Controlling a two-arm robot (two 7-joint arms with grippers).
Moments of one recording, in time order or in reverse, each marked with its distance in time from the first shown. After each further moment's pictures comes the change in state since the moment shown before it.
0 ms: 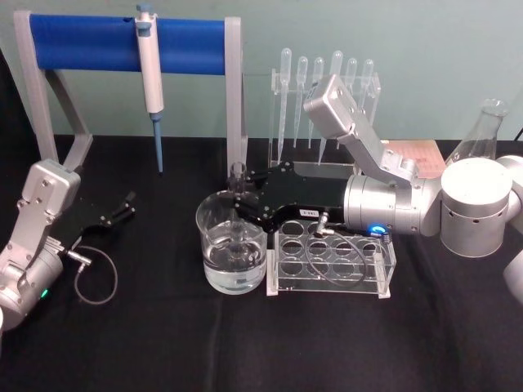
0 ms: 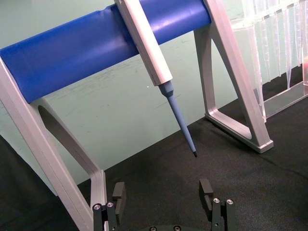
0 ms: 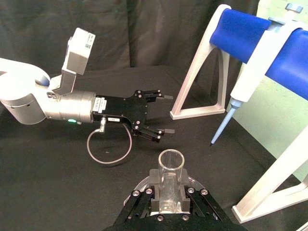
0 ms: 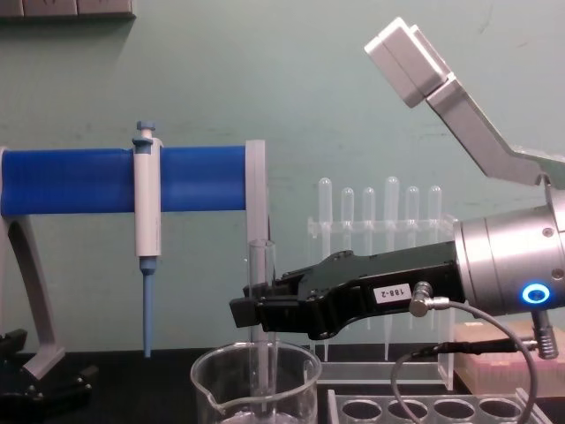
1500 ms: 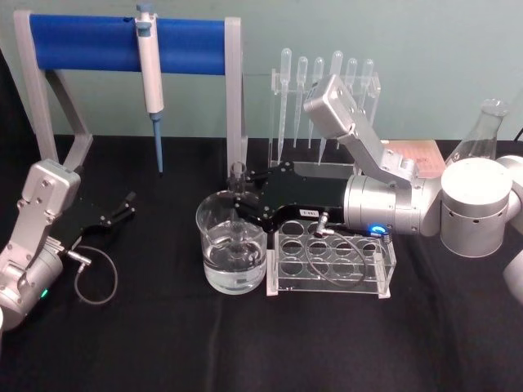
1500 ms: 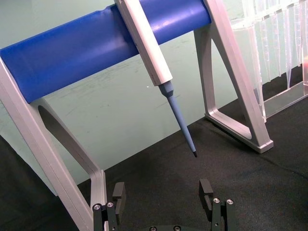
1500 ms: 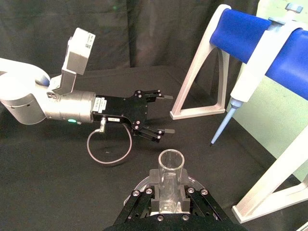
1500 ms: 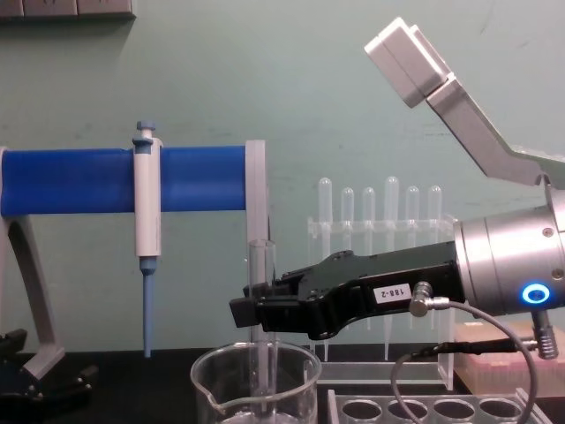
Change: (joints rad) left arm 0.000 0.000 0.000 0.000 0.000 0.000 0.000; right arm 0.000 0.000 0.000 0.000 0.000 0.000 0.000
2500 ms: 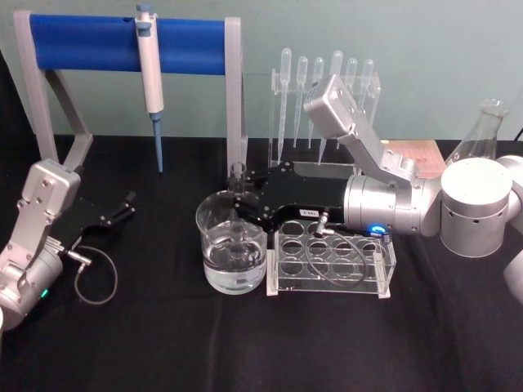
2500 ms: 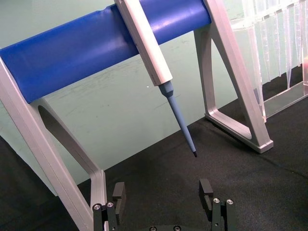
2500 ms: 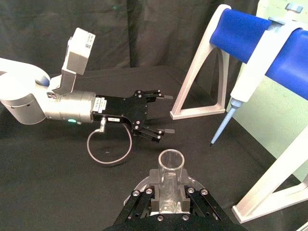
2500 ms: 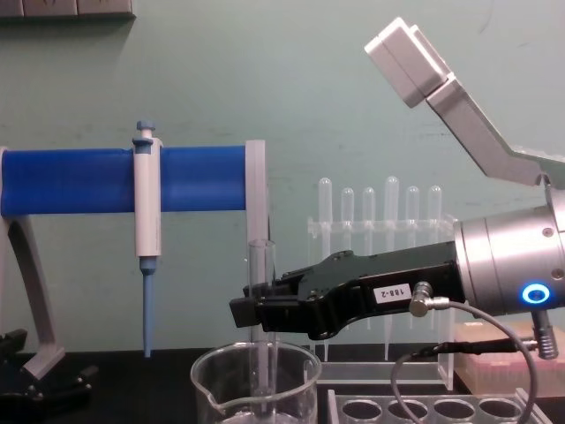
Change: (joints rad) left arm 0.000 0.000 0.000 0.000 0.000 0.000 0.000; right arm 0.000 0.000 0.000 0.000 0.000 0.000 0.000
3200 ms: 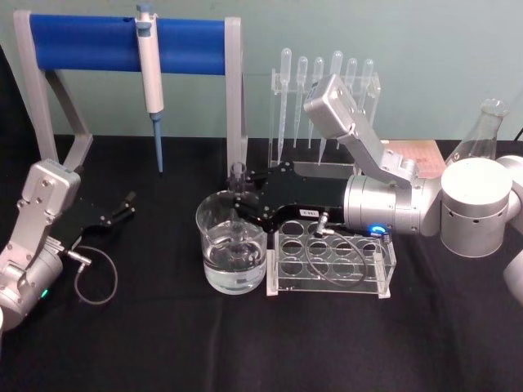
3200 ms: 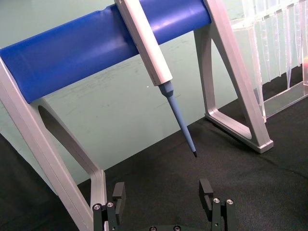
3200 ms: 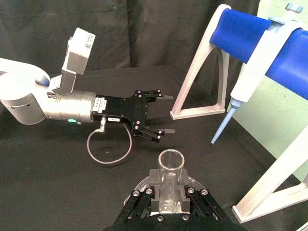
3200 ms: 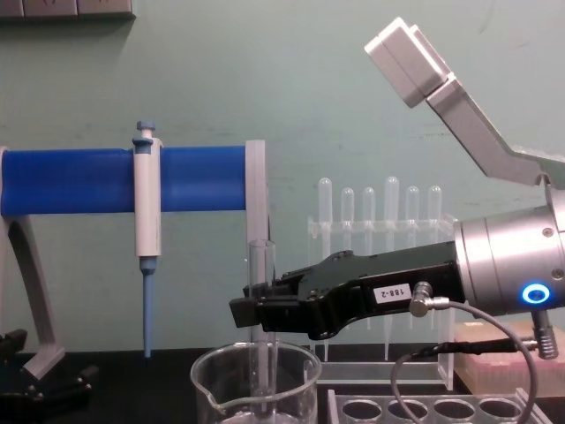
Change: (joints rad) left arm 0.000 0.000 0.000 0.000 0.000 0.000 0.000; right arm 0.000 0.000 0.000 0.000 0.000 0.000 0.000
